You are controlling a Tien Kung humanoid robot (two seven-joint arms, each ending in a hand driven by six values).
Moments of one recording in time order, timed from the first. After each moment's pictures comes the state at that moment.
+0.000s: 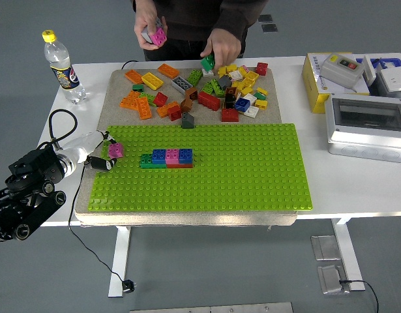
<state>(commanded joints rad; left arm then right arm) -0.72 0.35 -0.58 -0.85 1.68 0.04 0.13 0.16 -0.13 0.13 0.18 0.27 -0.15 -0.03</state>
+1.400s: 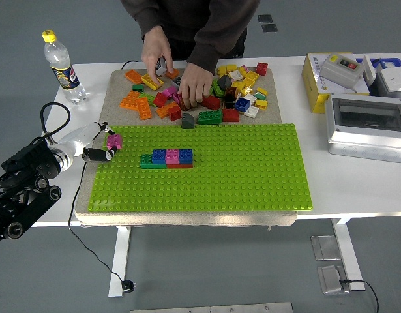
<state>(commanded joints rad) -0.66 0.38 -0.70 -0.99 1.66 0.02 0.17 0.16 -0.14 0.19 0.18 0.22 -0.16 -0.03</state>
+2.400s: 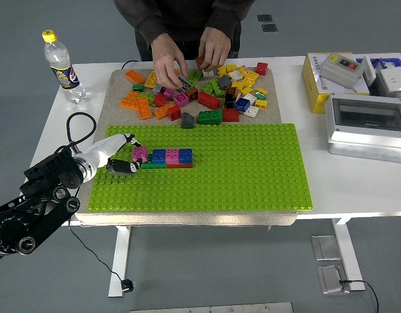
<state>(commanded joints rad) -0.62 0.33 -0.70 -1.11 1.65 -0.04 0.25 0.15 -0.14 0.23 0.18 0.18 -0.16 -0.03</state>
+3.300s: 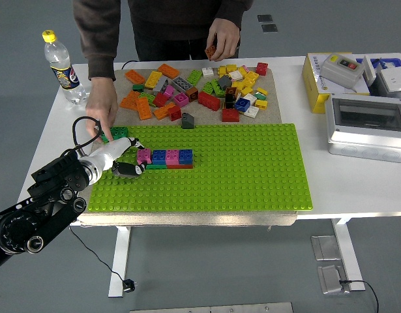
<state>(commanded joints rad) -0.62 0.30 -0.69 -1.06 1.64 -0.03 0.23 0.15 -0.13 0.23 0.18 0.18 -0.16 -0.03</state>
